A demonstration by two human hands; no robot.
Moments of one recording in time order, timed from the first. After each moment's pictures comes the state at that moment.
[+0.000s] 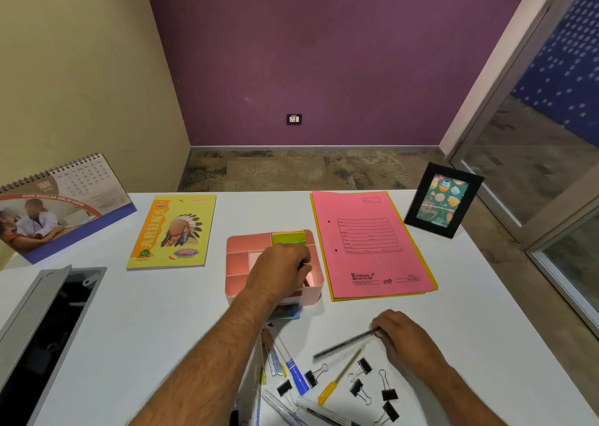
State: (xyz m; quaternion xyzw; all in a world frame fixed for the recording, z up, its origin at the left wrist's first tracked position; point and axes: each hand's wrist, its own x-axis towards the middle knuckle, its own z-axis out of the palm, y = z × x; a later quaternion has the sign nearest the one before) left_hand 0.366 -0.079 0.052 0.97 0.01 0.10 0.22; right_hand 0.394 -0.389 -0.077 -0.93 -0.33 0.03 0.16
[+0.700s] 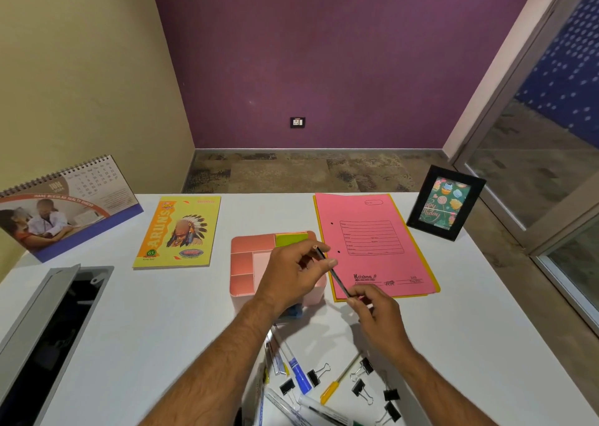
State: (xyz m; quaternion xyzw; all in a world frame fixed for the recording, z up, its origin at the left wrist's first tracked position) left_hand 0.348 -0.097 0.065 0.84 0.00 0.18 0.51; right_hand 0.378 -0.303 -0.011 -0.85 -0.18 0.02 0.50
